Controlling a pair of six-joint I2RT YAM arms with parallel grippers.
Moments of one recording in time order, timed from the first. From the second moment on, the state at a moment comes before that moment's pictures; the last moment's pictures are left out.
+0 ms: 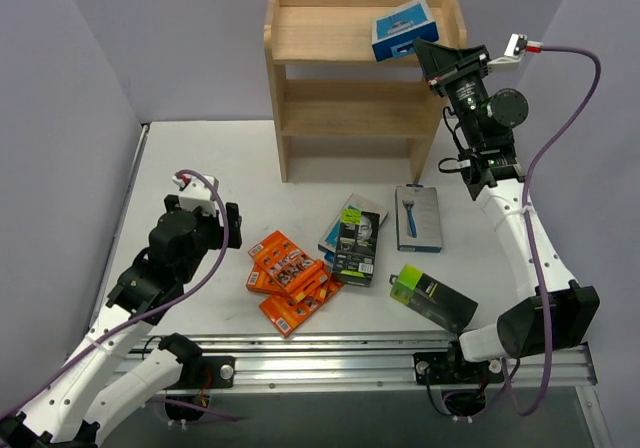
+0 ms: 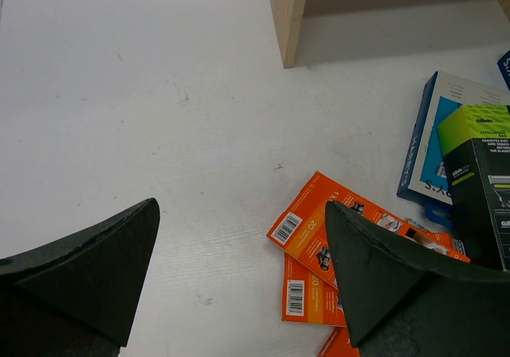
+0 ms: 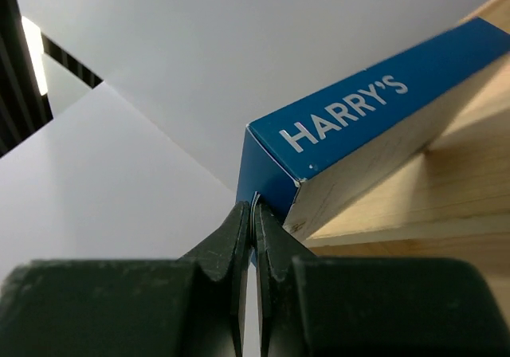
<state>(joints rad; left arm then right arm) -0.55 0.73 0.84 -0.44 -0.36 -0.15 0.18 1.39 1.45 0.43 -0.20 1.00</state>
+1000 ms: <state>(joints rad) -0.56 0.74 0.84 -0.44 -0.36 -0.15 0.14 1.44 1.32 0.33 0.11 1.29</state>
